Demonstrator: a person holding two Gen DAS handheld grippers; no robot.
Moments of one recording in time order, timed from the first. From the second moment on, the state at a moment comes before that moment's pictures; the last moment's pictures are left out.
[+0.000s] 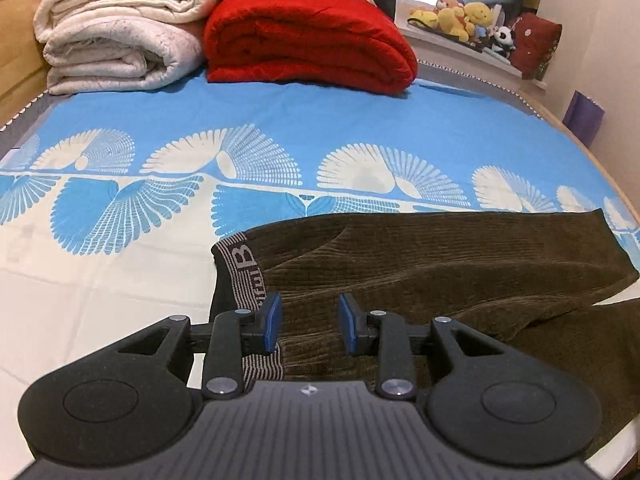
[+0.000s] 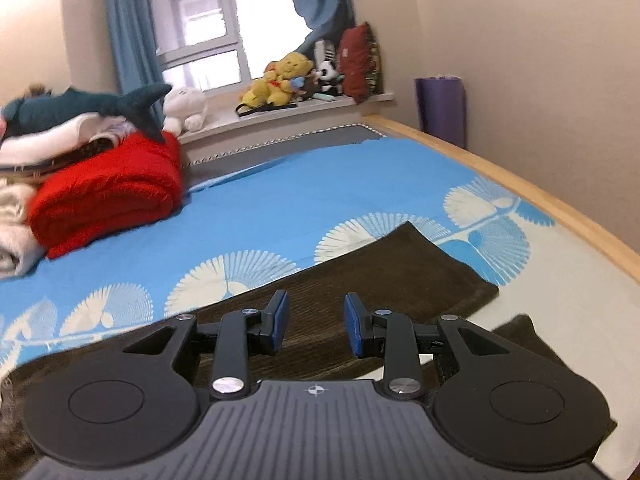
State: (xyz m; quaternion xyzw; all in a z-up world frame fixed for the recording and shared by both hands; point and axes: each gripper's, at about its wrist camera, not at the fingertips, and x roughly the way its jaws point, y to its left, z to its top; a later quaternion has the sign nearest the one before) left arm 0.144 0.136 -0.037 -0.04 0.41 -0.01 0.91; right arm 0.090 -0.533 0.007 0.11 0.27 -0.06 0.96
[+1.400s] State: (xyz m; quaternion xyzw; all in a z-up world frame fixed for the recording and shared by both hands) left arm 0.326 0.175 -0.144 -0.07 0.45 0.00 0.89; right arm 0.165 -0.465 -0.003 0.03 0.31 0.03 0.95
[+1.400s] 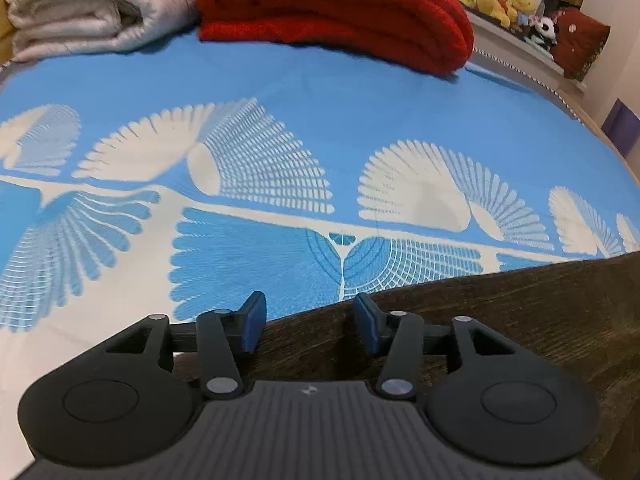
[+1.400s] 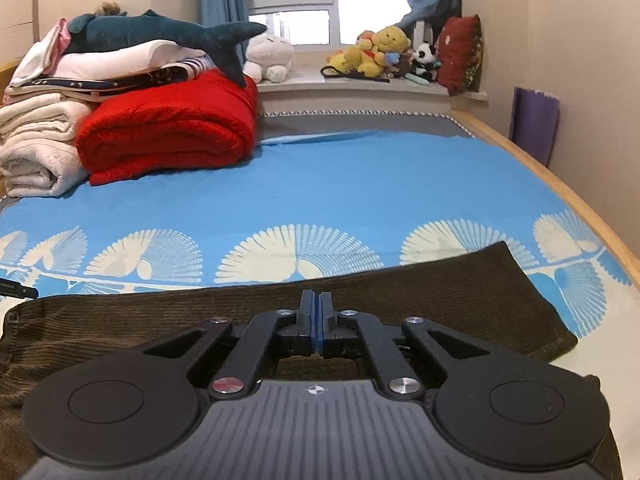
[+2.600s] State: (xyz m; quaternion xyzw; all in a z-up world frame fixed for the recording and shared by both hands) left arm 0.069 0.103 -0.078 0.00 0.51 -0.10 0.85; right arm 0.102 -0.480 0.000 0.00 0.32 -0.02 0.95
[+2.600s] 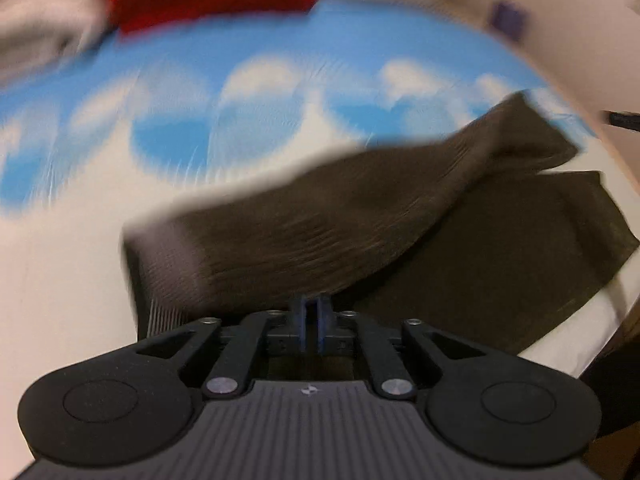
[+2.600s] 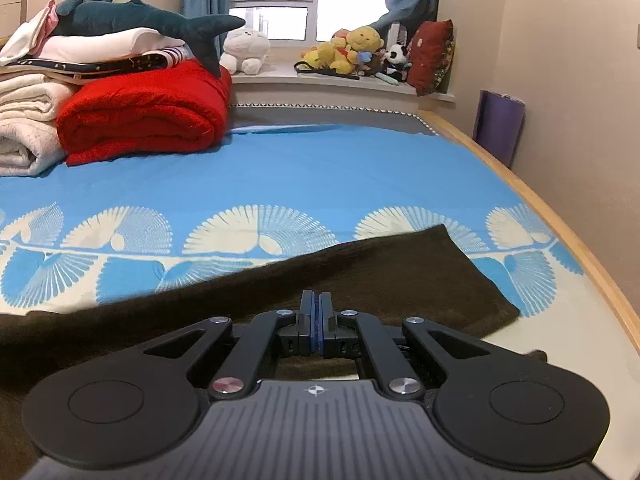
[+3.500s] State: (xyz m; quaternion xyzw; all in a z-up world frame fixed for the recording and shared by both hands) left arm 0.139 0.182 -0.134 -0.33 0.57 0.02 0.75; right arm 0.176 -0.560 -0.068 0.35 0.36 -0.05 0.86
